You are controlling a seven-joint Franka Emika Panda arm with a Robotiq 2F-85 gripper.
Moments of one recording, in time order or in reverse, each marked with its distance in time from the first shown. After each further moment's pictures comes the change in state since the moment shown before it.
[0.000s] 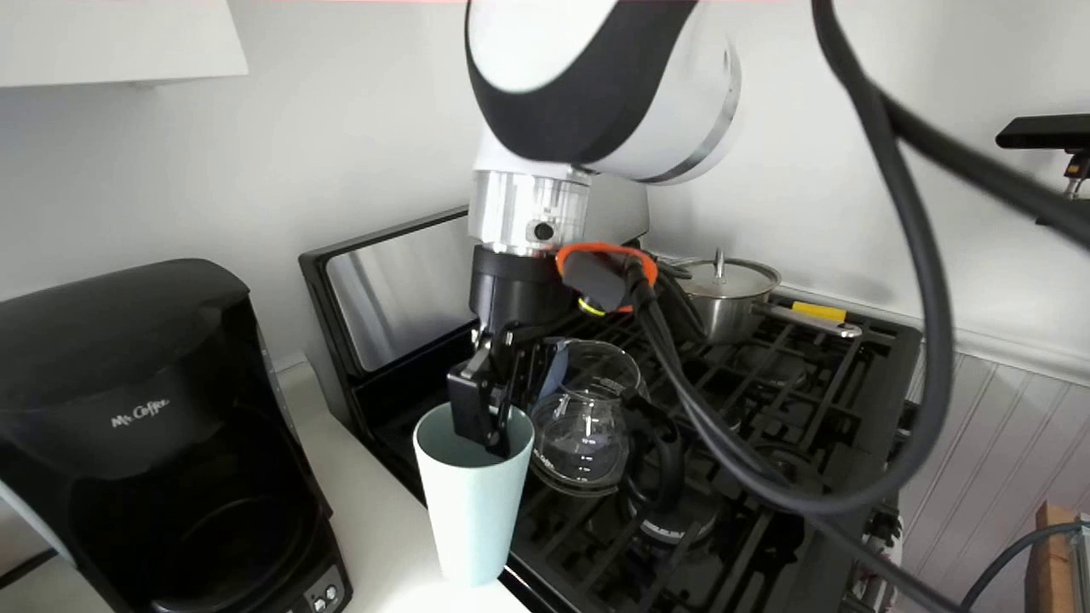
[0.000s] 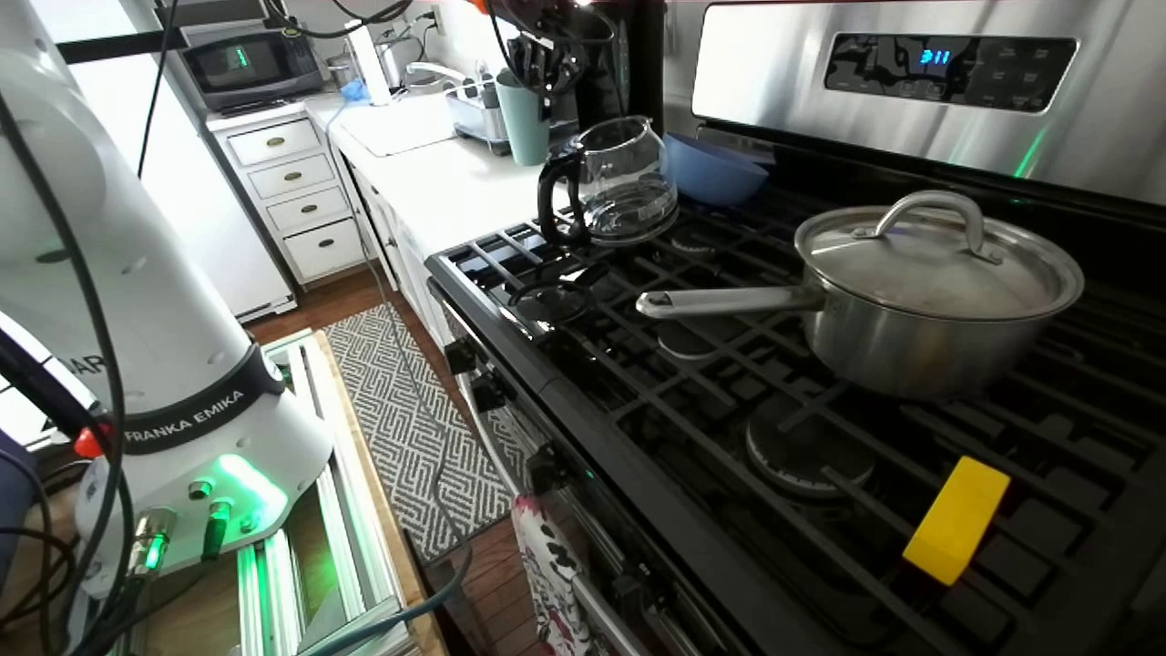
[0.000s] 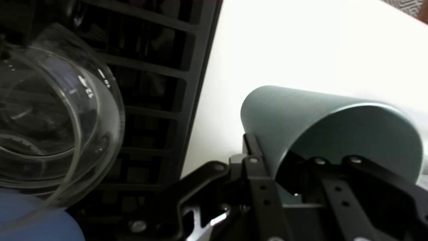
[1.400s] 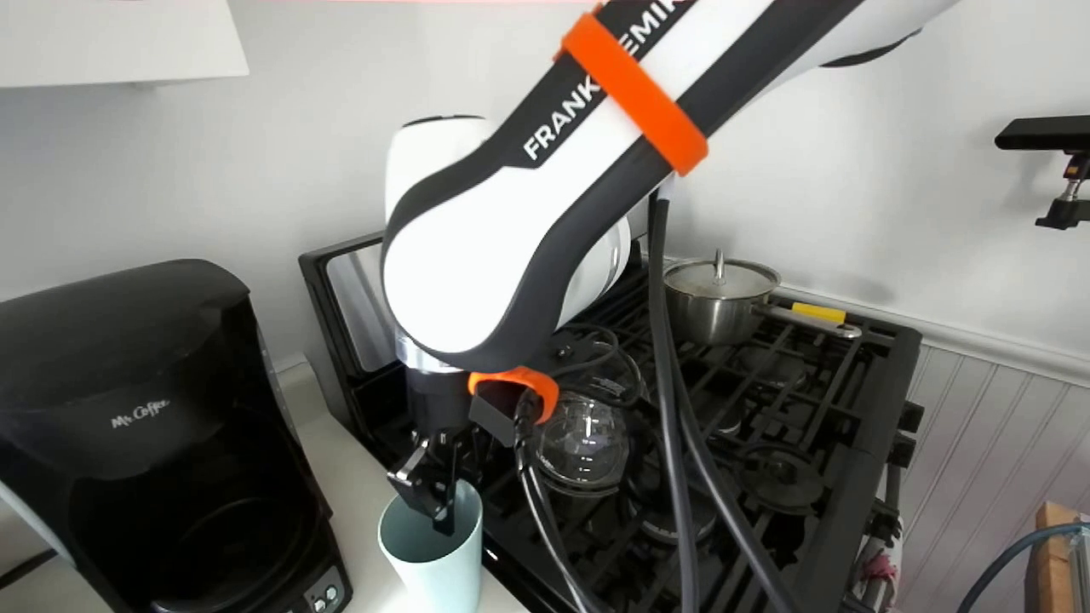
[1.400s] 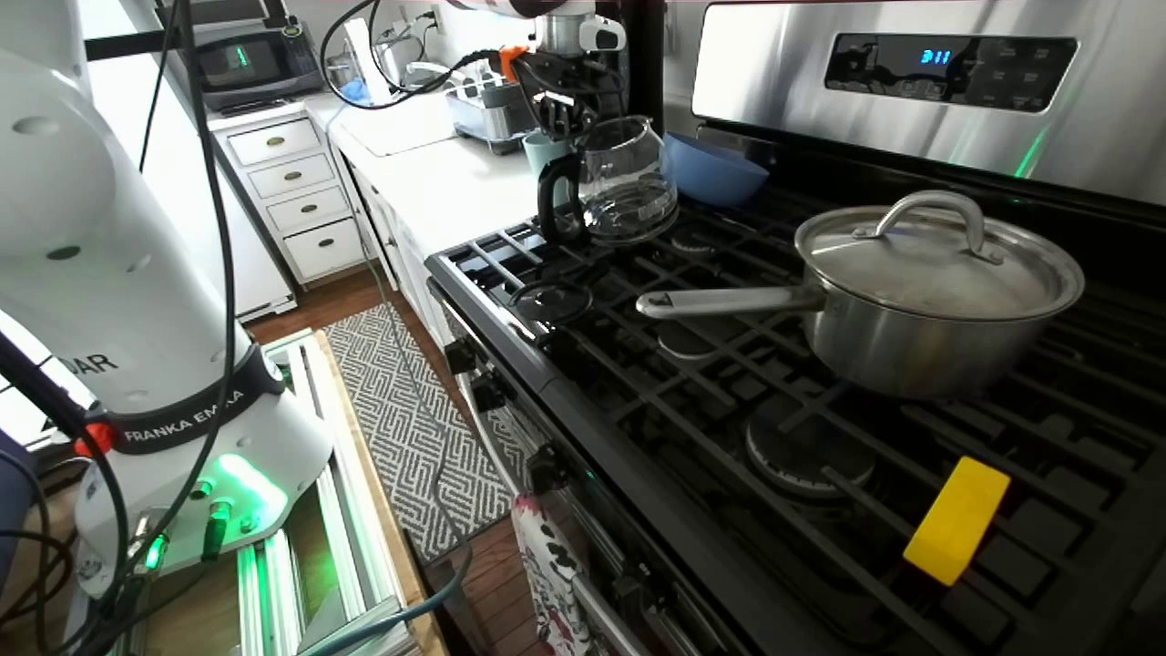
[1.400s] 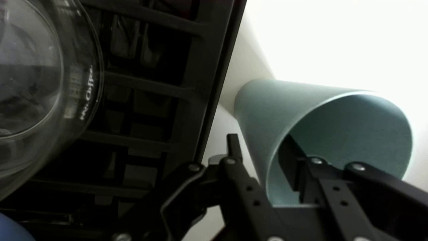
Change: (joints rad) arm 0.042 0.287 0.033 0.167 -0.239 0.136 0.208
